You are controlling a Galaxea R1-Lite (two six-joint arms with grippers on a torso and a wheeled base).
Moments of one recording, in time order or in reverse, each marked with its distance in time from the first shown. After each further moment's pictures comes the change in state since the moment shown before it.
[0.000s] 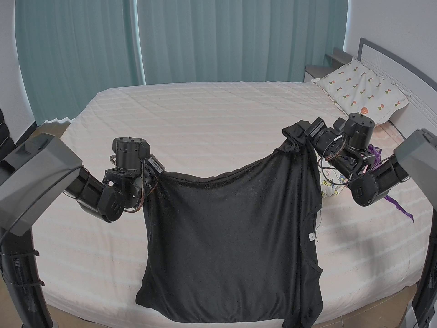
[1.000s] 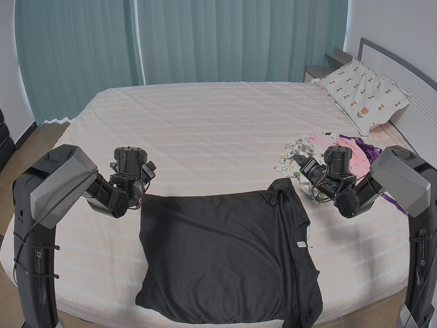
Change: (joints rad) left arm 0.106 0.222 -0.192 -0.002 0.074 0.081; right arm -0.046 0.230 -0.081 0.197 -0.153 -0.020
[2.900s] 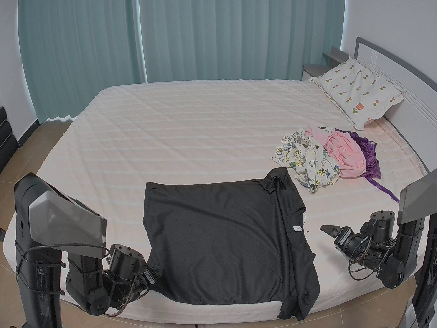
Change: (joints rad) left arm -0.234 -0.072 1.083 -0.542 -0.151 -0.176; right arm -0.037 -0.184 1.083 -0.640 0.140 0.096
